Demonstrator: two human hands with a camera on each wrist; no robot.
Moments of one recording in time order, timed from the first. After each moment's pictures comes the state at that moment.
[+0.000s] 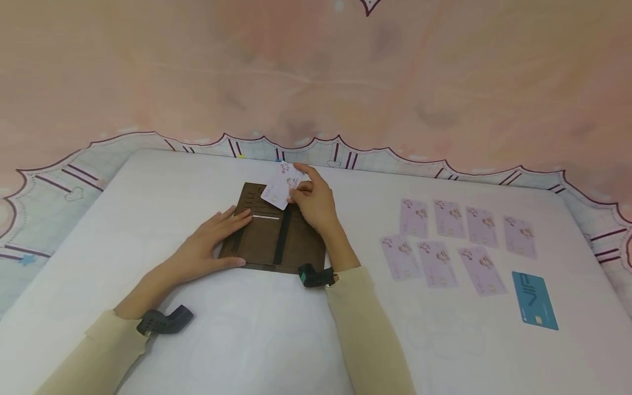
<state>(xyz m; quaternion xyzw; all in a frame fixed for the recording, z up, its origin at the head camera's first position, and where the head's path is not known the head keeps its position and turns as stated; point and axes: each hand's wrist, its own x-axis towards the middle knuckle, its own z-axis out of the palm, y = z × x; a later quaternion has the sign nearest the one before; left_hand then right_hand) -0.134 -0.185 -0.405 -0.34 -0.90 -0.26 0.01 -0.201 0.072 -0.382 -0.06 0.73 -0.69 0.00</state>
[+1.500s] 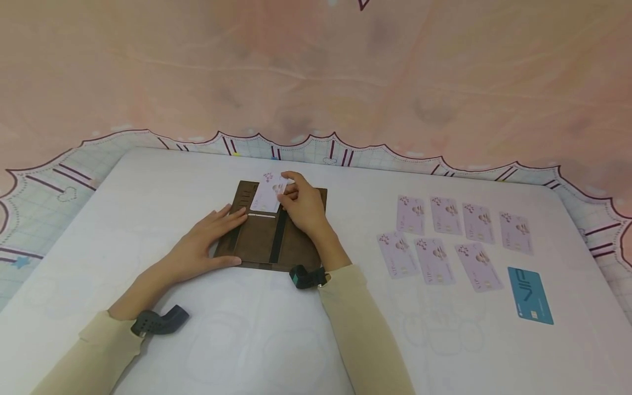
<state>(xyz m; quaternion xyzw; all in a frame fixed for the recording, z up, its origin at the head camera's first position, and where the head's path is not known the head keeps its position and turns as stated) -0.136 -0.183 -0.402 -0.33 -0.91 -0.26 0.00 -0.199 0.066 -0.393 -0.12 0.84 -0.54 -0.02</state>
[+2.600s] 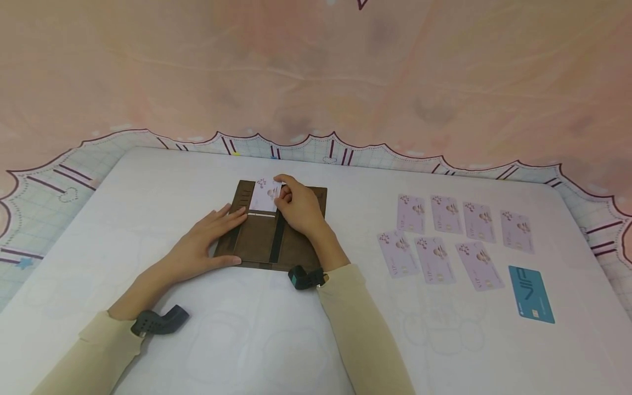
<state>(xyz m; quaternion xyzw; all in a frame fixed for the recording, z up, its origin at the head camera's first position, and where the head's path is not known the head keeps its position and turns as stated) -0.136 -0.183 -0.401 -0.33 -0.91 -0.25 0.00 -0.197 0.063 -0.391 -0.16 0.88 -0.45 -0.01</state>
